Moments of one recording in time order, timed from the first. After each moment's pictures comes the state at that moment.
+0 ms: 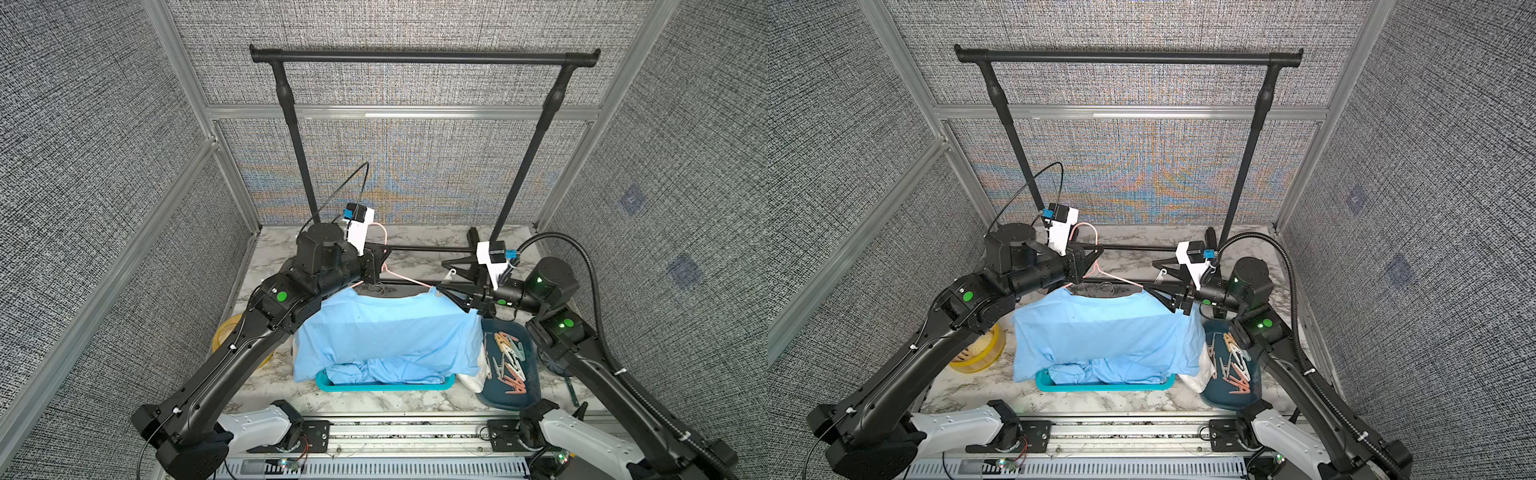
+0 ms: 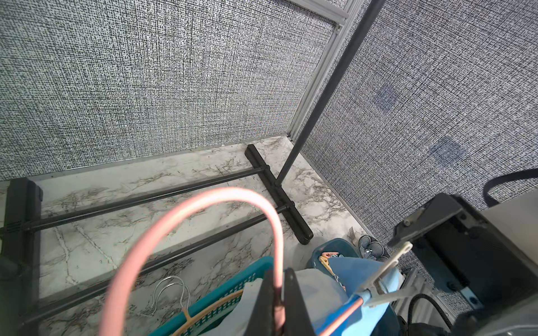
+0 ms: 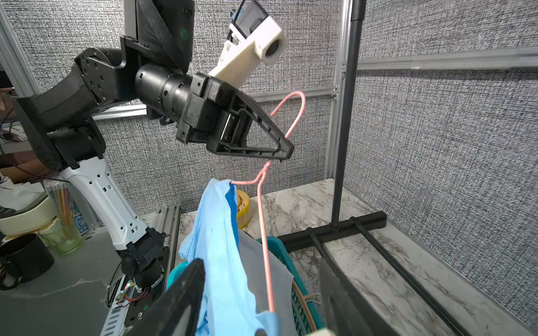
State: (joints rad) left arm -0.71 1.20 1.44 -0.55 0.14 -0.36; right arm 0.45 0.95 0.95 0.09 -0.80 0.10
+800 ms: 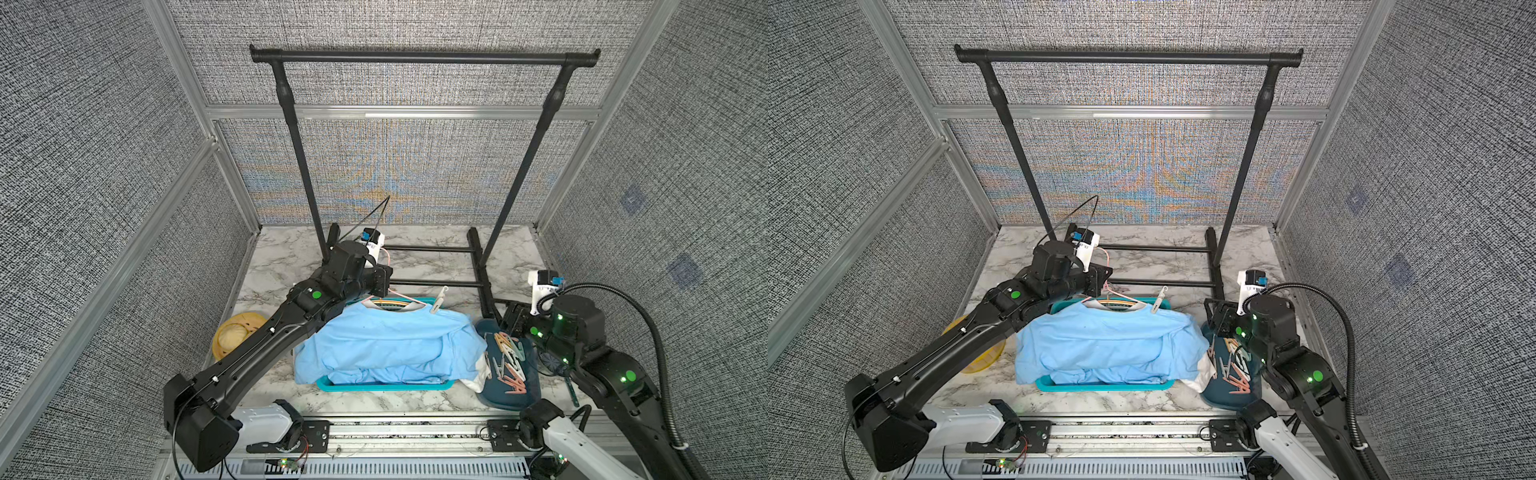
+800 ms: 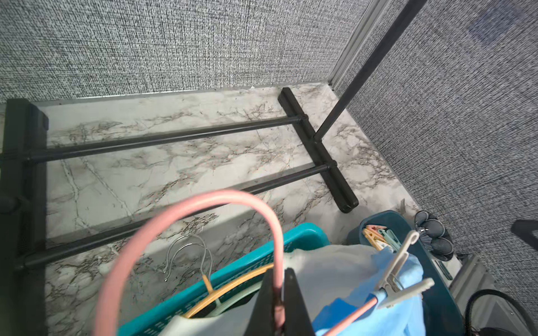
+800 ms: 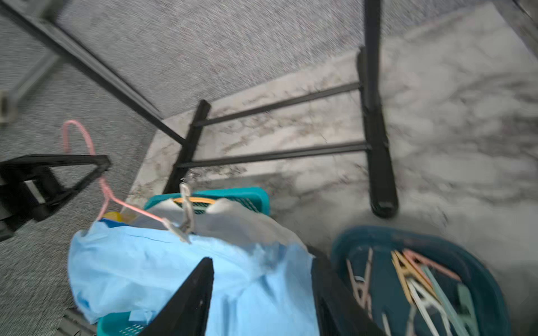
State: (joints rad) left arm -0.71 1.30 1.20 -0.44 0.06 -0.36; right arm 0.45 0.63 0.92 -0.85 0.08 0.60
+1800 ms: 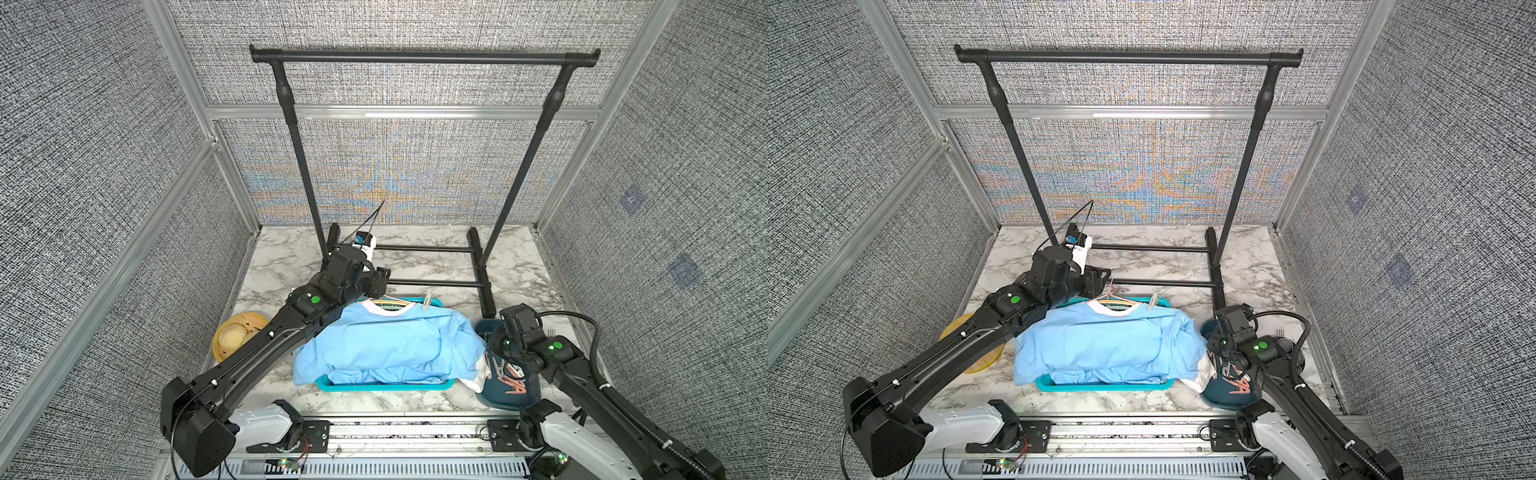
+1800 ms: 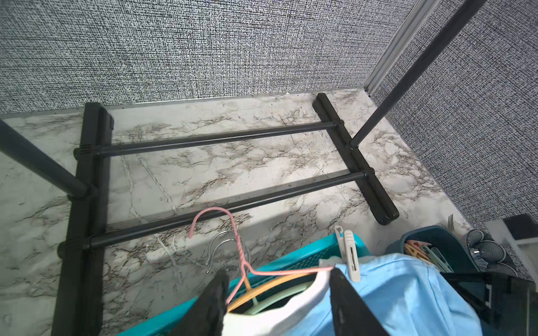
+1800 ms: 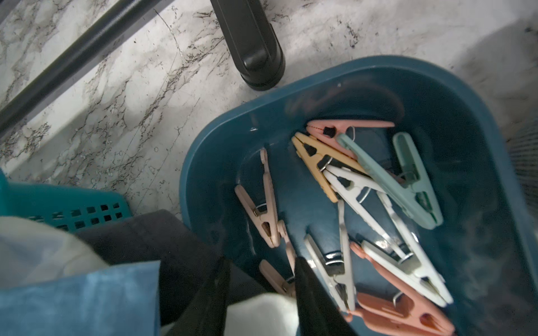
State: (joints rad) left arm -0.70 1.23 1.15 -0.44 -0.08 -0.34; right arm 0.37 0.88 0.59 -0.75 0.13 0.83
